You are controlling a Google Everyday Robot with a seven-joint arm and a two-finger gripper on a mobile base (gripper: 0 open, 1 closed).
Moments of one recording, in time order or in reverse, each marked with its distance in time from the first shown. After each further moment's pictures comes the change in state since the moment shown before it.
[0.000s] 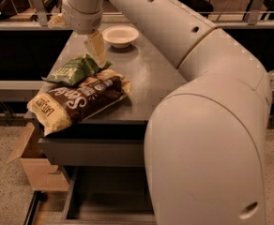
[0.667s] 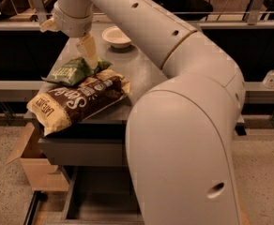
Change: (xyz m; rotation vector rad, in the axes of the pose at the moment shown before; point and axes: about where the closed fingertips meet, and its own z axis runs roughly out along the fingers) arm -0.003 -0.022 0.028 0.003 -0.011 -0.038
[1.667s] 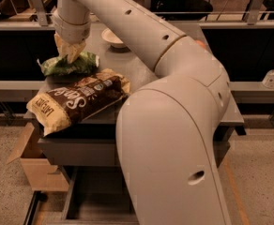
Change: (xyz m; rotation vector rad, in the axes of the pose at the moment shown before) arm 0.000 0.000 0.028 -0.028 -0.035 0.013
